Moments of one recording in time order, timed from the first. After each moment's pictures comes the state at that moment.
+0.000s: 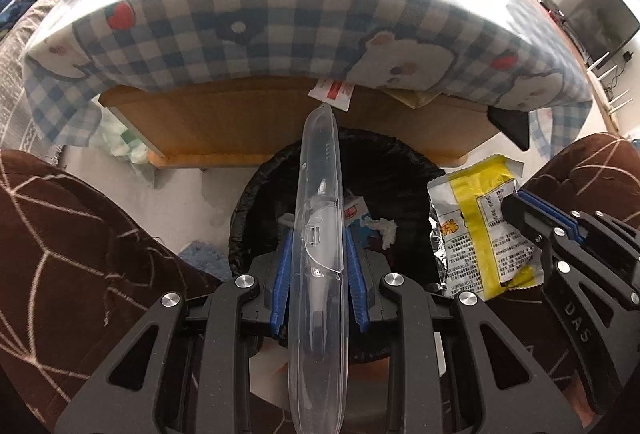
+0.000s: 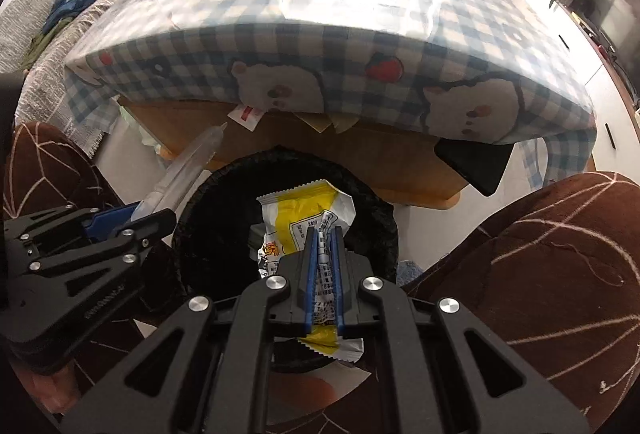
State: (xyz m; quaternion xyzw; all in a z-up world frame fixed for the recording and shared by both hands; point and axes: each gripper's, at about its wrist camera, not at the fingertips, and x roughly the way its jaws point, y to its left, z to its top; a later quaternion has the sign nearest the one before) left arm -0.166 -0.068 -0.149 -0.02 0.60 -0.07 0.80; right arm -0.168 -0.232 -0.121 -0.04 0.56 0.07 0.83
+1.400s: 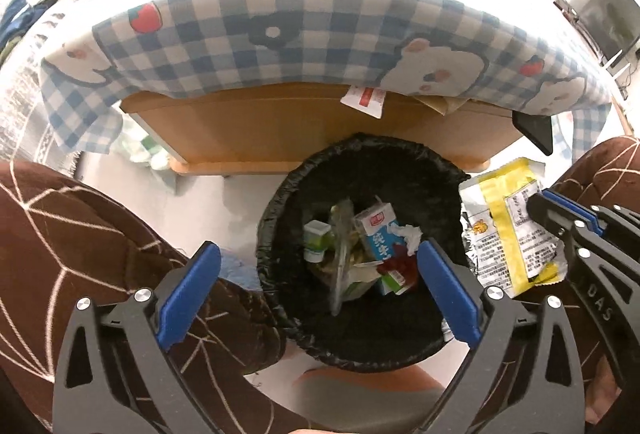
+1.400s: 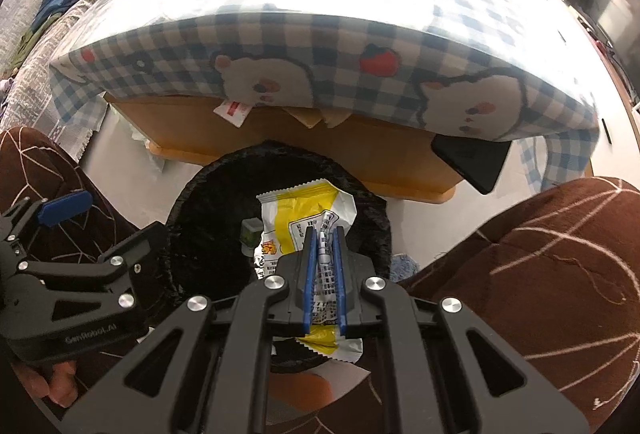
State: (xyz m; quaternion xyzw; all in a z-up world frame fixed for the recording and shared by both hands) left arm -0.163 -0.053 -0.149 0.00 0.59 -0.04 0.81; right arm -0.158 -0.230 -0.127 -0.04 0.57 0.06 0.82
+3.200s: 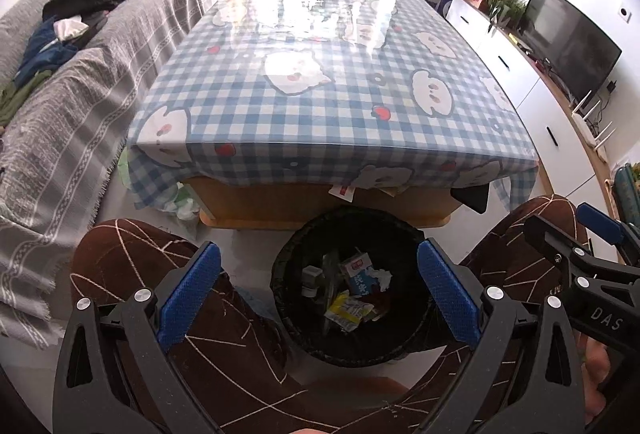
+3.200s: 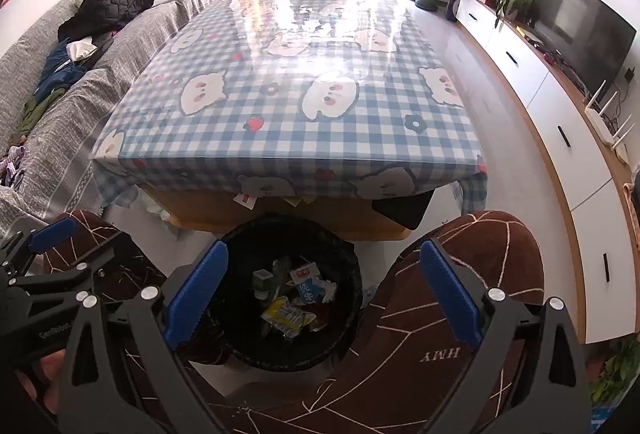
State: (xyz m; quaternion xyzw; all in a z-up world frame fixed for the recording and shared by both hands) left arm -0.196 -0.040 -0.002 -0.02 0.50 -0.05 0.86; right arm -0.199 -0.258 0.019 0.01 0.48 0.01 0.87
